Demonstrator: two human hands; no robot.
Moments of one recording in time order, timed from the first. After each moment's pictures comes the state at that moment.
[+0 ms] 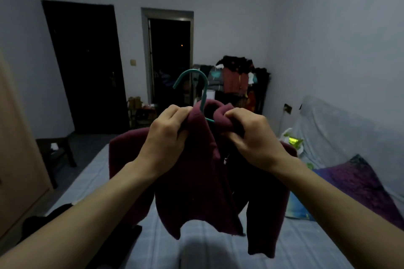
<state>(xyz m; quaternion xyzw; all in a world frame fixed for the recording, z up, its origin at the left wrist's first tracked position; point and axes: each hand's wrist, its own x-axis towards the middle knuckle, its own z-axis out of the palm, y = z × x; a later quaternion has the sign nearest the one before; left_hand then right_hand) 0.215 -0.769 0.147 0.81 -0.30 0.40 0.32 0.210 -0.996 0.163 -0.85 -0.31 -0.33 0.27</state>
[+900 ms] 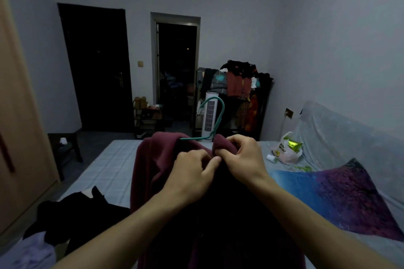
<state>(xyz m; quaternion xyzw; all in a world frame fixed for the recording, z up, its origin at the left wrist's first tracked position) 0.121 -0.813 0.109 0.88 -0.15 0.21 0.40 0.147 -0.966 0.121 -0.85 -0.08 -0.25 0.47</state>
